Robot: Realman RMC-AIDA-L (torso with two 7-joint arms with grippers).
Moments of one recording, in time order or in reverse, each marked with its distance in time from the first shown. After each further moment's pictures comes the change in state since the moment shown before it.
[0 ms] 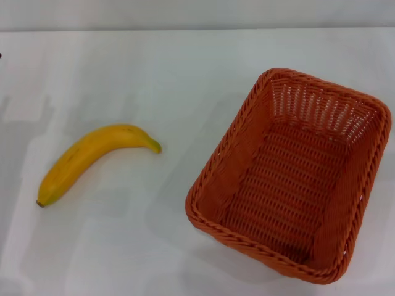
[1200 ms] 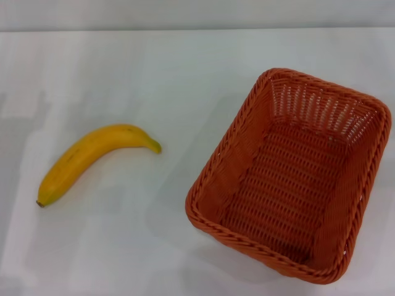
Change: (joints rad) left arm -0.016 0.007 0.002 0.026 -0.057 0.022 -0.097; right arm -0.032 0.018 -0.015 -0.027 -0.001 -0.005 0.009
